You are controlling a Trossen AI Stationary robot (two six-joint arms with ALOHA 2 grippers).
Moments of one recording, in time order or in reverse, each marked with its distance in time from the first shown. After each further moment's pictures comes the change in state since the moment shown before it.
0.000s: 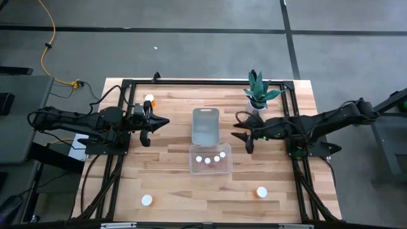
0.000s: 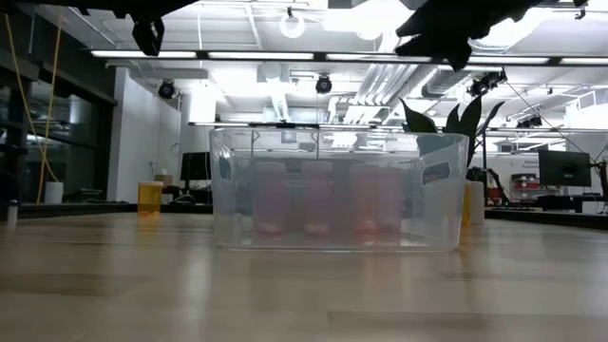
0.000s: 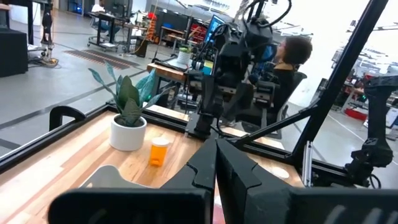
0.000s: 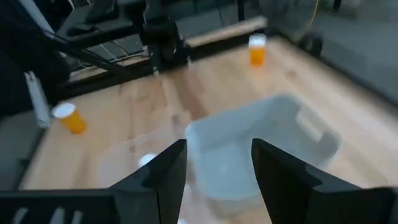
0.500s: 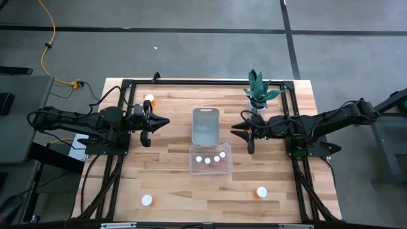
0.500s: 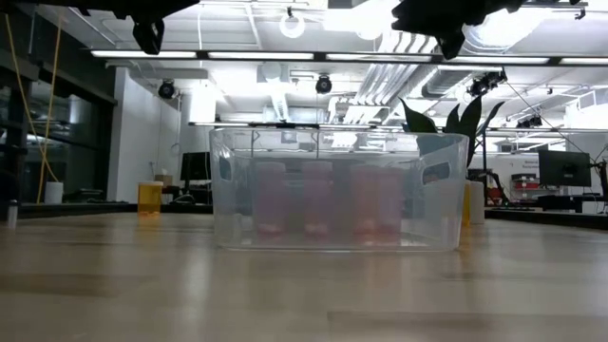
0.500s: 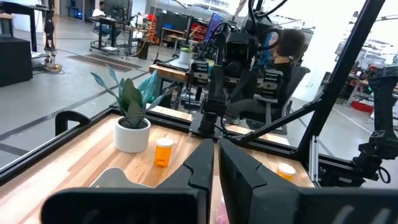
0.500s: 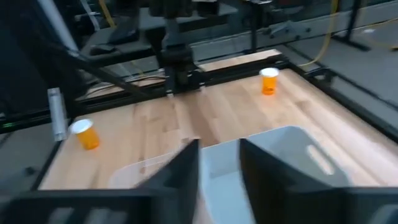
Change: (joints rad) left arm 0.000 0.000 0.000 -0.004 -0.003 0.046; right arm 0.000 -0.011 -0.005 0.106 -0.046 -0.067
